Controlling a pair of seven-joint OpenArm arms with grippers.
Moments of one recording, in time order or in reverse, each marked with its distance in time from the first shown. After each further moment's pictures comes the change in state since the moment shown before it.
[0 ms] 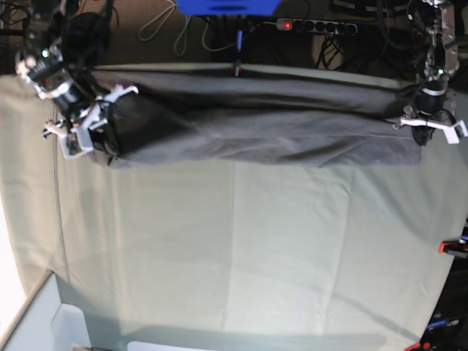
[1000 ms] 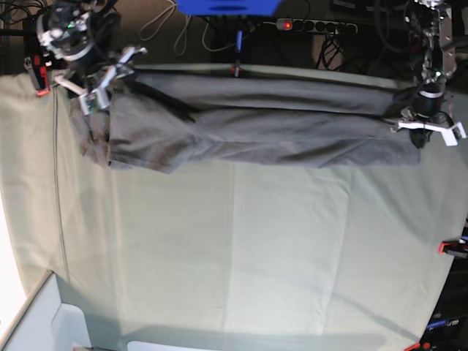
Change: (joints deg) left arm -1.2 1.2 0.0 -0.1 0.0 0.2 0.3; right arm -7.1 -9.9 4.8 -1.6 -16.8 0.0 -0.7
